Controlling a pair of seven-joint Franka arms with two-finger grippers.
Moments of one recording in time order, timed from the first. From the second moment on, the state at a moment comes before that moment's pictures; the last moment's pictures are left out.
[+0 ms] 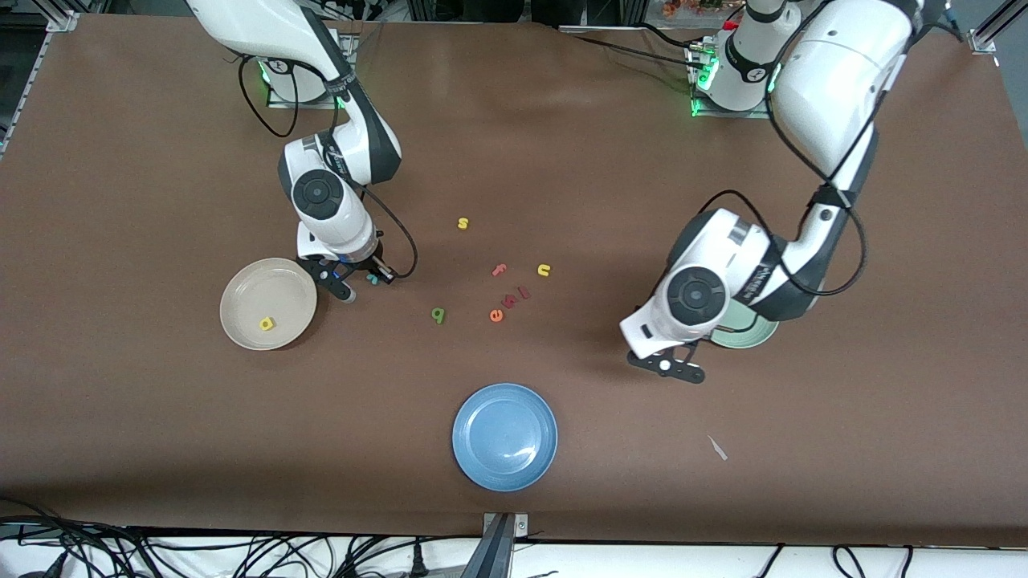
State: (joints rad) left arm -0.06 0.73 -0.39 -1.41 0.37 1.87 -0.23; right arm 0.62 0.41 -0.18 -2.10 0.07 2.46 0.99
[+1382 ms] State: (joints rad) left arm 0.35 0.69 -0.63 -1.63 0.37 1.94 0.03; right arm 0.55 0.42 -0.46 -2.05 0.07 2.35 -0.34
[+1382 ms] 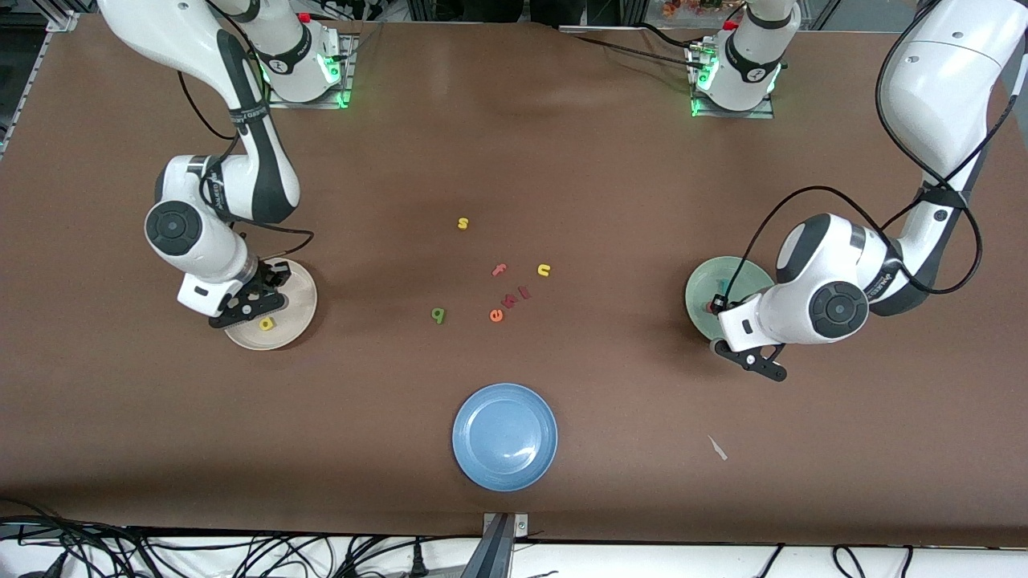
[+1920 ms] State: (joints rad) left arm 0.36 0.70 -0.62 -1.65 0.37 1.94 0.03; right arm 0.55 0.44 -0.46 -2.03 0.08 2.35 -0.36
